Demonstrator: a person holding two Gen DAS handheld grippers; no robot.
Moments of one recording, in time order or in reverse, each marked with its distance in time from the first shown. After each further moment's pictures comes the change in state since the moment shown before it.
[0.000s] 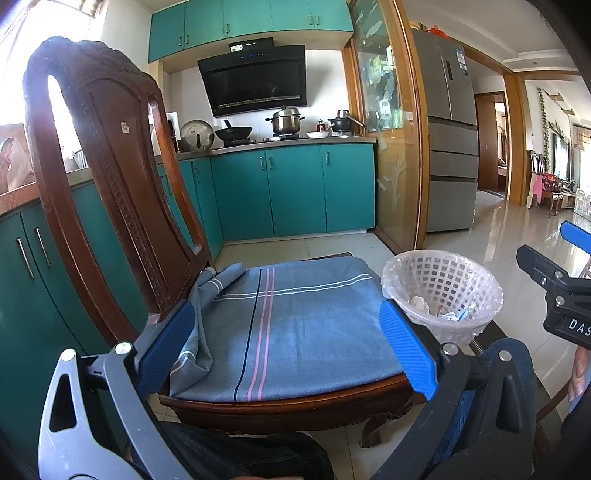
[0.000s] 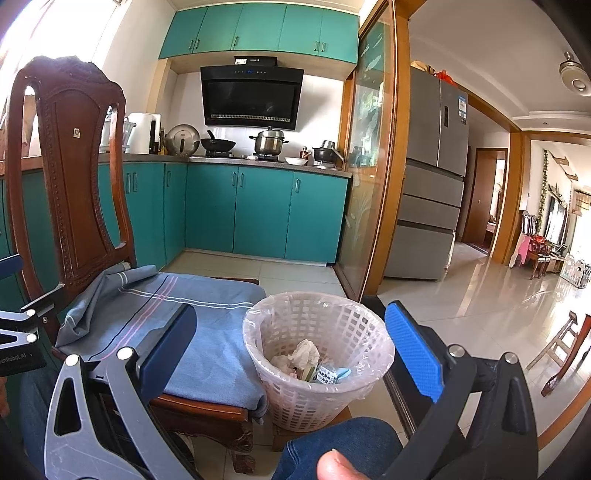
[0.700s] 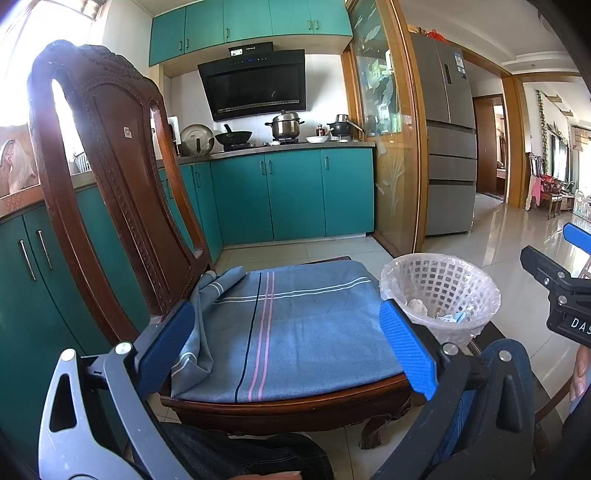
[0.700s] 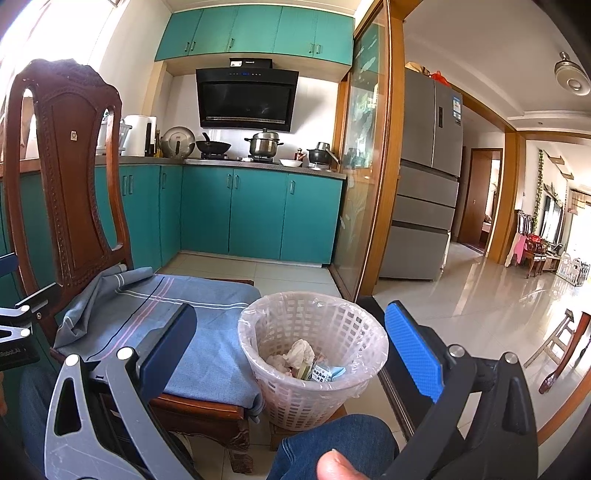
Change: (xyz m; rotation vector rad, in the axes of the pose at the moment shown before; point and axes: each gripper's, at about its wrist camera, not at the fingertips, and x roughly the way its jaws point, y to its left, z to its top) left arm -0.006 0.003 0.002 0.007 -0.017 -0.010; right arm -0.008 0.000 -0.002 0.008 -0.010 -0.022
